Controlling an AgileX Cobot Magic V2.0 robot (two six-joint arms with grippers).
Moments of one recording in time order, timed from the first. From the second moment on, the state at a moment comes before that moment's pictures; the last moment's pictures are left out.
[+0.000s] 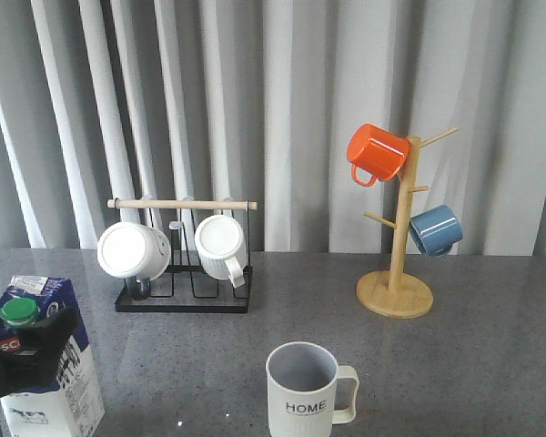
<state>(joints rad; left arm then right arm) -0.08 1.22 -0.60 0.27 -0.41 -0.41 -0.02 0.72 -0.44 -0.26 -0.20 0.22</state>
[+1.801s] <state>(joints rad) -0.08 1.35 -0.60 0.07 -0.55 -0.38 -0.02 0.72 -0.44 -0.26 -0.20 0.22</state>
